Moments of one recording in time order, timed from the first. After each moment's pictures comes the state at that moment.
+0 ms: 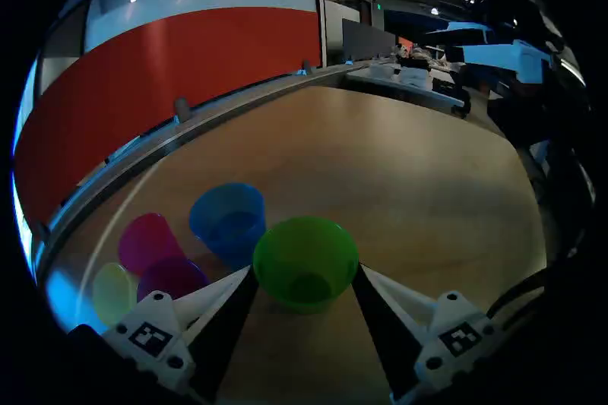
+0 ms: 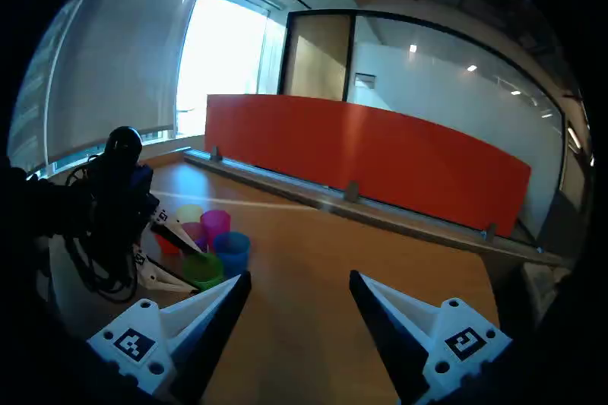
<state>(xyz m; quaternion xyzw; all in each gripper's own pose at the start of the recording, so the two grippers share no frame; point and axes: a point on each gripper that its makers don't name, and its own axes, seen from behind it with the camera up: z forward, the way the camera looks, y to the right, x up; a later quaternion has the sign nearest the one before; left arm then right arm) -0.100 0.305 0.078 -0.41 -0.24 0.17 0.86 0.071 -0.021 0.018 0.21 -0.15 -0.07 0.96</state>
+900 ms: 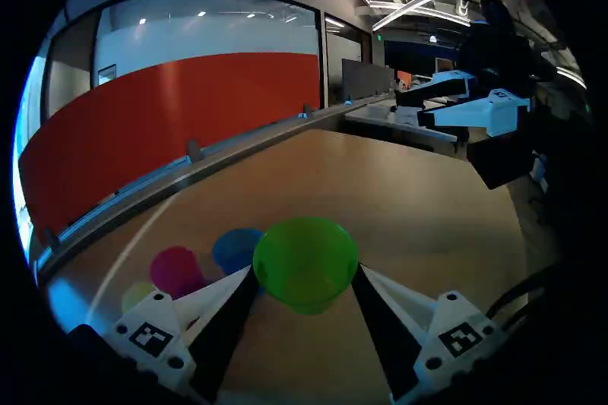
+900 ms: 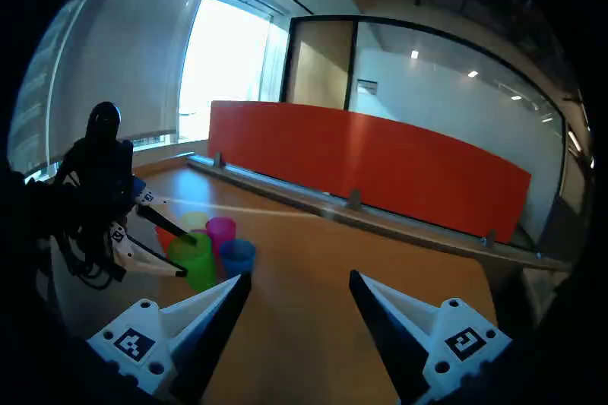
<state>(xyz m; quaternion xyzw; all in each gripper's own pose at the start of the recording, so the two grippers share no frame) -0.025 0.306 0.052 -0.42 -0.17 0.13 0.88 0.084 -0.030 0.011 0.21 -0.14 -0.07 0.96</state>
